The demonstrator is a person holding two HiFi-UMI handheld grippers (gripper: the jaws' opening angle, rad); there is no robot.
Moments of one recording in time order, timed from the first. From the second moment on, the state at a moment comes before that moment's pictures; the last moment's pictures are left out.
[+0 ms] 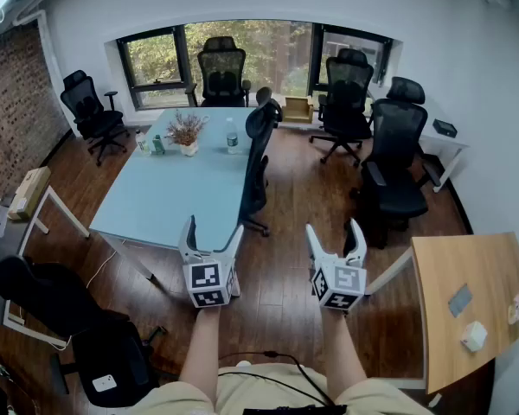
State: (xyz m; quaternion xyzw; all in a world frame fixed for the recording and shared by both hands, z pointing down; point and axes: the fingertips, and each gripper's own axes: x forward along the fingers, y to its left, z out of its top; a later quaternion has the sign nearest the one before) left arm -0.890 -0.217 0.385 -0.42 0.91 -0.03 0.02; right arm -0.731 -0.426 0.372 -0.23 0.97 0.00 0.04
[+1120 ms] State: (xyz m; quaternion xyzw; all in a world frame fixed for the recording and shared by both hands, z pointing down) left arm -0.747 -0.249 0.447 -0.68 0.73 -0.04 -0.01; right arm -0.483 -0.369 0.416 -0.50 0.86 0.02 0.04
